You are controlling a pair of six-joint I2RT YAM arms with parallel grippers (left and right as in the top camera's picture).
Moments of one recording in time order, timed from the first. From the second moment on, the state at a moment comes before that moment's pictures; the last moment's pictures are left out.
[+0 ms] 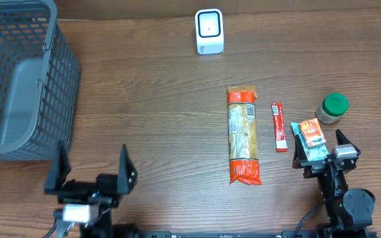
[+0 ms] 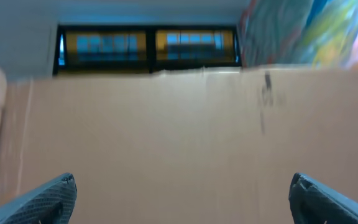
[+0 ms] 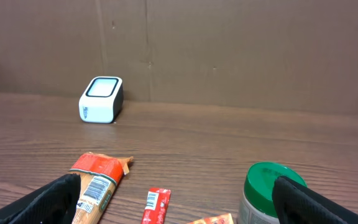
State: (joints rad) left arm 0.06 0.01 0.33 0.37 0.13 -0.06; right arm 0.08 0.01 0.02 -0.03 -0.04 -0.01
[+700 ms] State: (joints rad) left arm 0.06 0.01 0.01 0.28 -0.06 -0.17; right arm 0.08 0.01 0.02 -0.03 -0.04 -0.01
